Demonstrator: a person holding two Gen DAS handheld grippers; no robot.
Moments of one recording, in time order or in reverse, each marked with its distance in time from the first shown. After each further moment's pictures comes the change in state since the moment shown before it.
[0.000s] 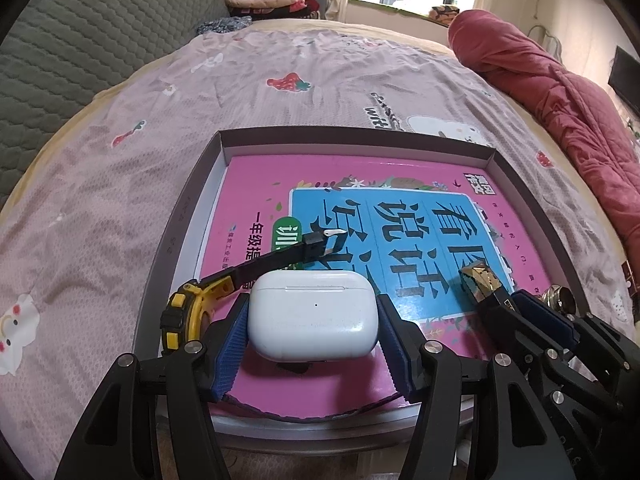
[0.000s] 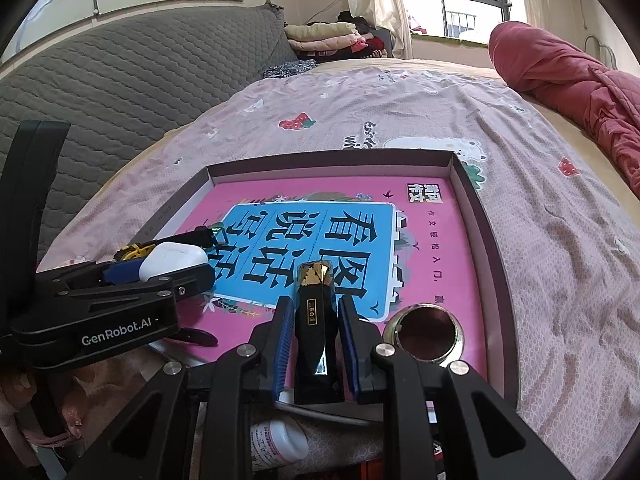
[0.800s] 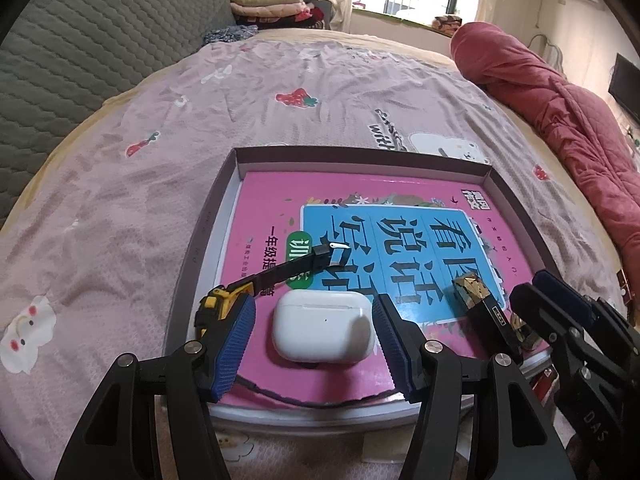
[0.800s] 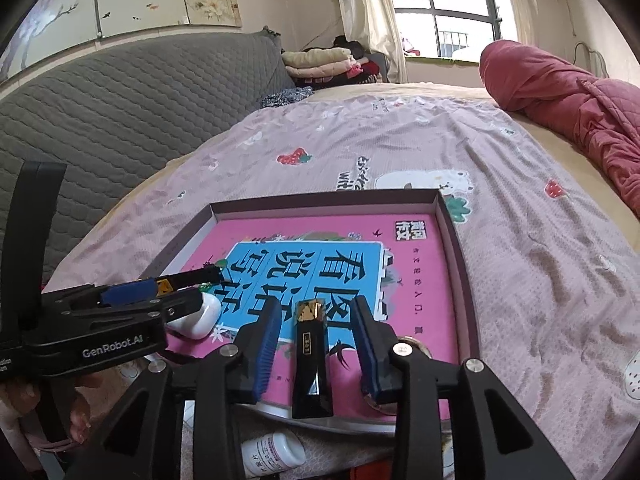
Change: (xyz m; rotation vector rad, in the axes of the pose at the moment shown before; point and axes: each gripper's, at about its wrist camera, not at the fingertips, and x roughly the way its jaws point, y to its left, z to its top) left arm -0.022 0.008 0.004 -0.016 -0.039 0.003; right arm -0.025 -0.005 0.013 0.014 -0.102 -0.003
